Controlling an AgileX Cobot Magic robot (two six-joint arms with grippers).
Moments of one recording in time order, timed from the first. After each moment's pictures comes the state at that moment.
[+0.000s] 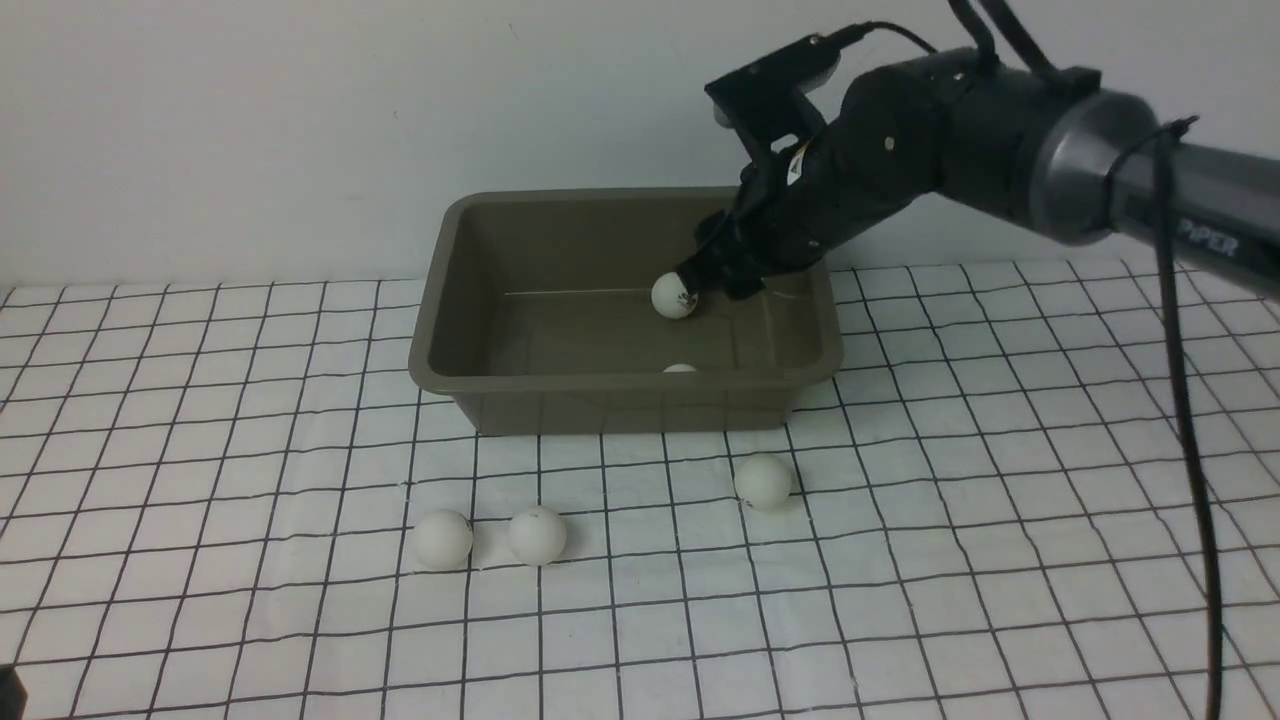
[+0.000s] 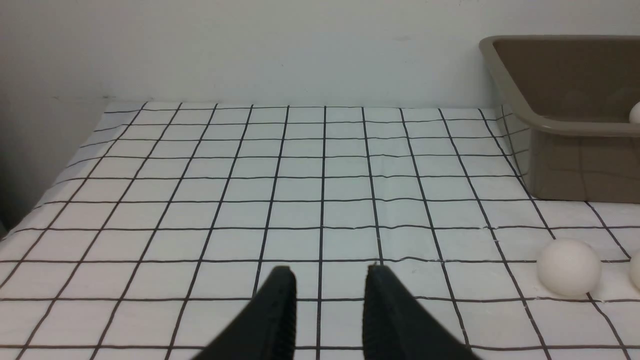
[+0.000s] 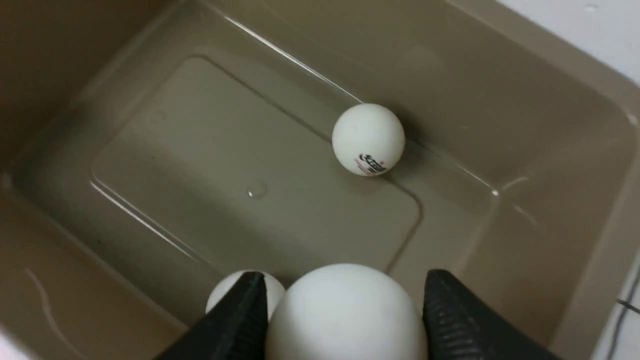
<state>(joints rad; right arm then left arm) 0.47 2.12 -1.80 0.09 0.71 -0.20 0.06 -0.01 0.03 0.15 0.26 -0.20</state>
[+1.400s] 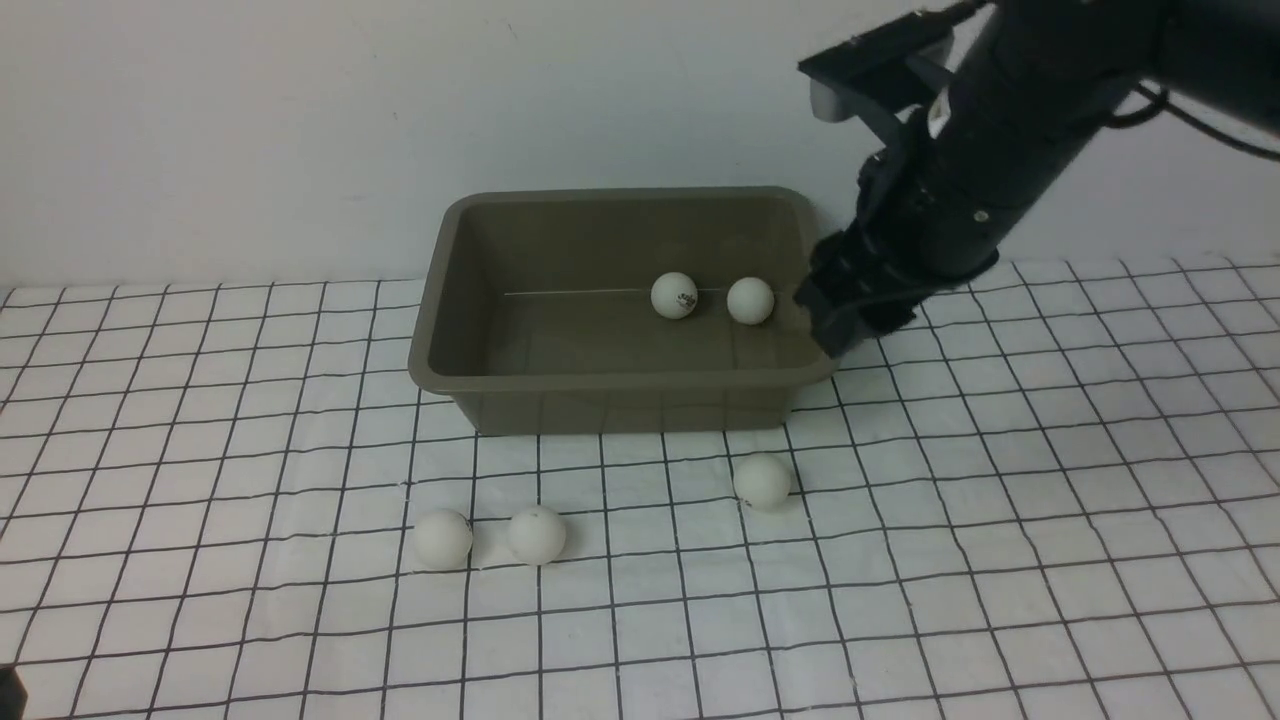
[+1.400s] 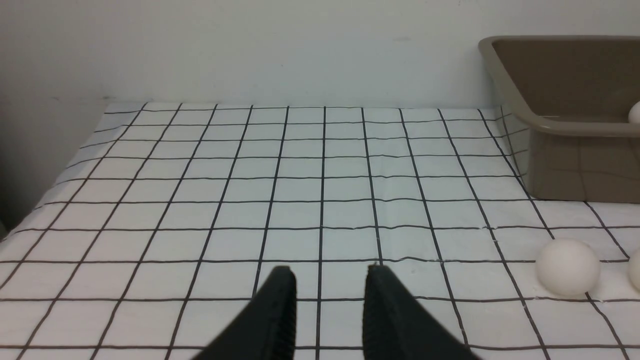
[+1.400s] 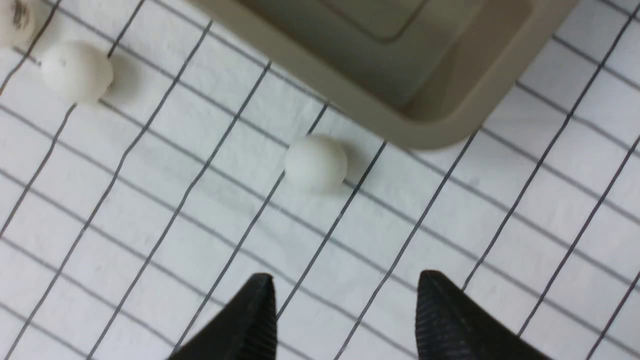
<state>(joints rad) 0.47 1.76 -1.65 0.08 1.22 -0.20 0.06 -0.01 0.03 0.15 0.26 -0.20</state>
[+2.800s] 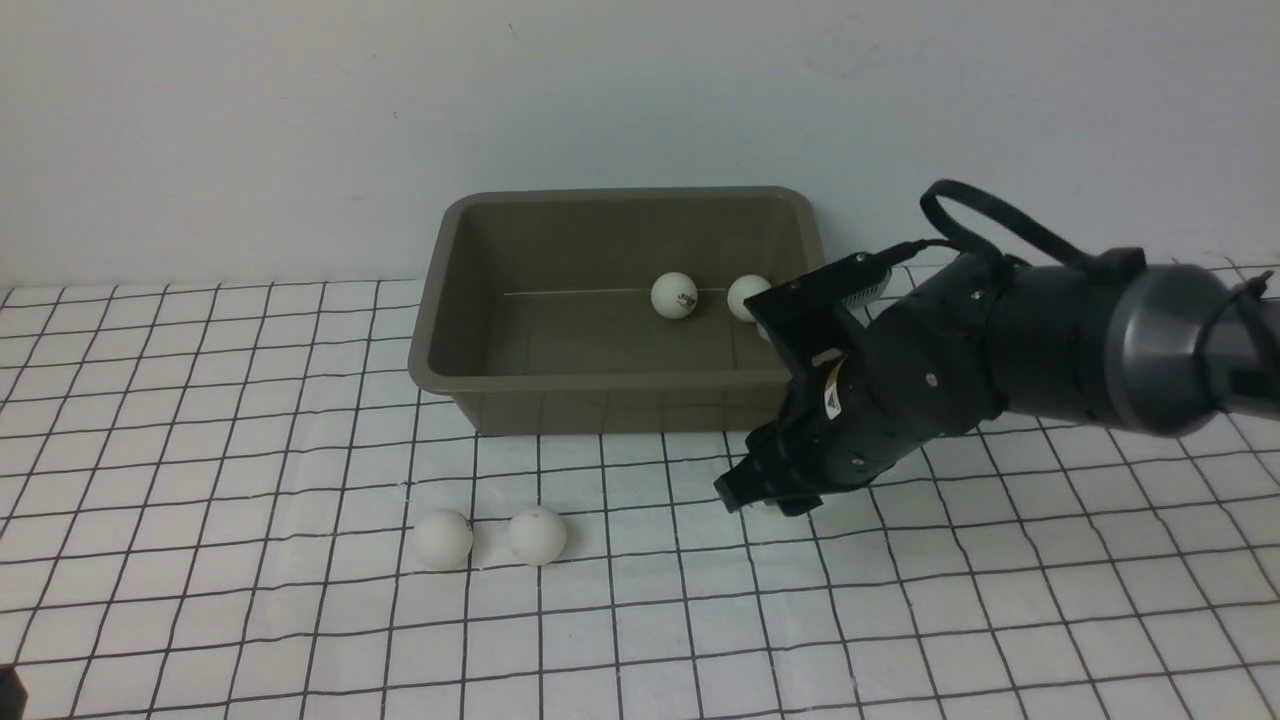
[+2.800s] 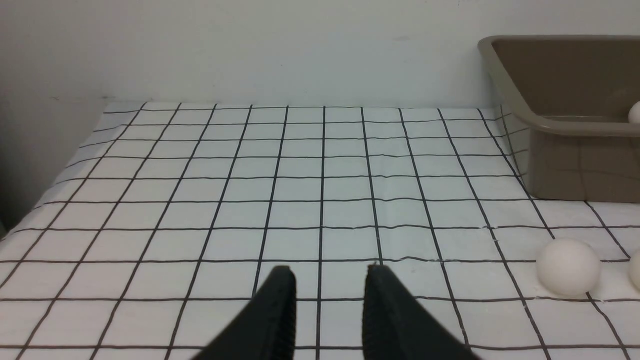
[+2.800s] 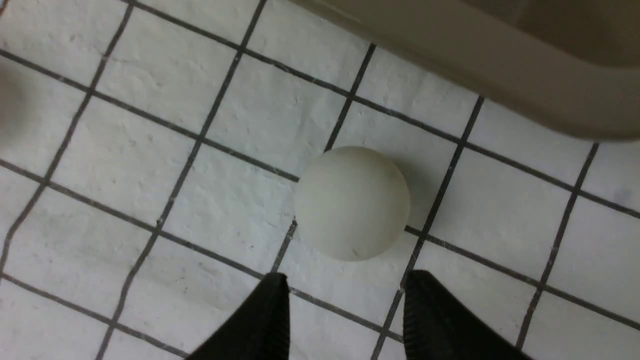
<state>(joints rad) 0.58 1.87 -1.23 -0.10 0.62 0.16 0.06 -0.01 0.03 0.15 0.26 -0.20</state>
